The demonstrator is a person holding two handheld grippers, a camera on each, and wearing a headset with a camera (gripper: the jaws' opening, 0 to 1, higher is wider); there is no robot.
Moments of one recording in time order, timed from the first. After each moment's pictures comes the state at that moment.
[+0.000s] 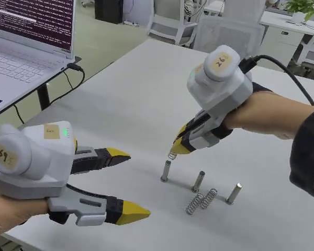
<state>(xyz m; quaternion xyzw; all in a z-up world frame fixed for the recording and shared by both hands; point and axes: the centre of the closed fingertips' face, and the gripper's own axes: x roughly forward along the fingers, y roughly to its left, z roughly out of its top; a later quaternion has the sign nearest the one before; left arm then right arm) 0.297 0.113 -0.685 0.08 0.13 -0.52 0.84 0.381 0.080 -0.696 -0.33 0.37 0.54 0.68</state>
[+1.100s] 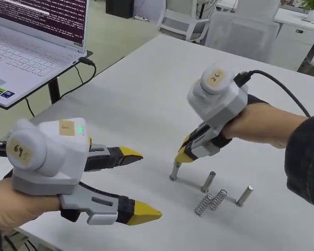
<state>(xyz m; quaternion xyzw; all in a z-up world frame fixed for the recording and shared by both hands) 0.296 0.111 -0.687 0.07 0.14 -0.53 0.84 0.383 0.082 -0.731 -0.33 0.40 0.54 0.67</state>
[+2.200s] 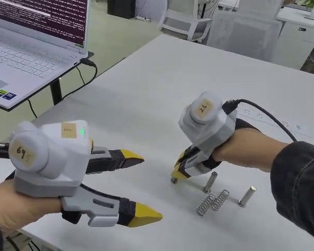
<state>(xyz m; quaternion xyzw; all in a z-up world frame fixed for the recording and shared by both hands) 0.295 0.111 -0.690 0.08 0.14 -0.53 0.83 0.383 0.085 -0.770 -0.34 0.39 0.53 0.67</state>
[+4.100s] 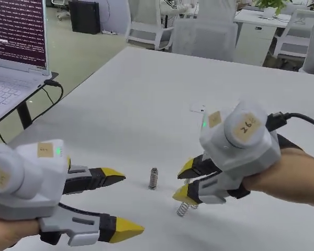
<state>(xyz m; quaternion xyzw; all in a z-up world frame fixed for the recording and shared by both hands) 0.283 0.097 -0.691 0.10 0.17 -0.55 0.81 0.301 0.036 -0.702 -0.32 0.31 0.52 0.73</state>
